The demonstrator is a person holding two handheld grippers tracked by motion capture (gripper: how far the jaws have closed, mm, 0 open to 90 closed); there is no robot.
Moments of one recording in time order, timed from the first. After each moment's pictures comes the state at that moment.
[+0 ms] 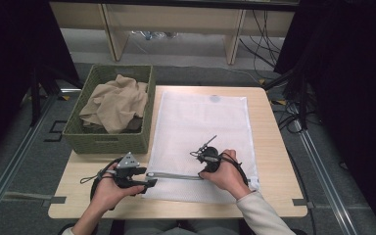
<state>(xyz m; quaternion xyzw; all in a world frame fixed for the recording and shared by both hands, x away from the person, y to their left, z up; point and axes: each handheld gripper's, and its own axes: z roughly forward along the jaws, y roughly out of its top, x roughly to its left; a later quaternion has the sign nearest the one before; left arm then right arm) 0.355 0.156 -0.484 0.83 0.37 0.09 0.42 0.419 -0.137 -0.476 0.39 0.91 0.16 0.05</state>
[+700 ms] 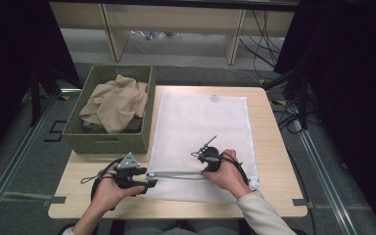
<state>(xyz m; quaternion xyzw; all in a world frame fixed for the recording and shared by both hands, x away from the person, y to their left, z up) 0.354 0.154 -0.486 0.82 0.37 0.08 0.43 0.423 -0.140 -0.478 0.38 0.91 0.15 0.06</state>
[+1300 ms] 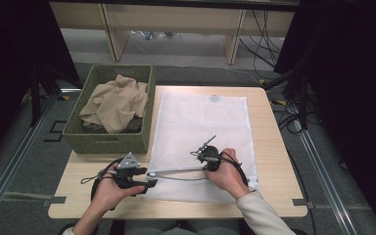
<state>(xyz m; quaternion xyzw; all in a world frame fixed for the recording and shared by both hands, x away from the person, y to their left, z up) 0.355 0.156 -0.485 0.83 0.36 0.08 0.42 0.421 -0.138 -0.473 0.37 0.91 0.15 0.09</state>
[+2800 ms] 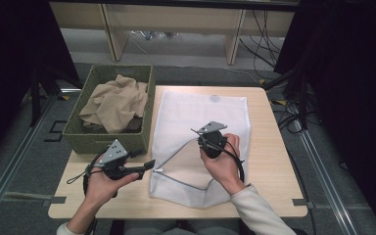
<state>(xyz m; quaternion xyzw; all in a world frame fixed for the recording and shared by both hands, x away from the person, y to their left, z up) 0.357 0.168 -0.438 0.74 0.35 0.17 0.55 0.414 -0.129 -0.408 0.39 0.83 0.32 0.24</state>
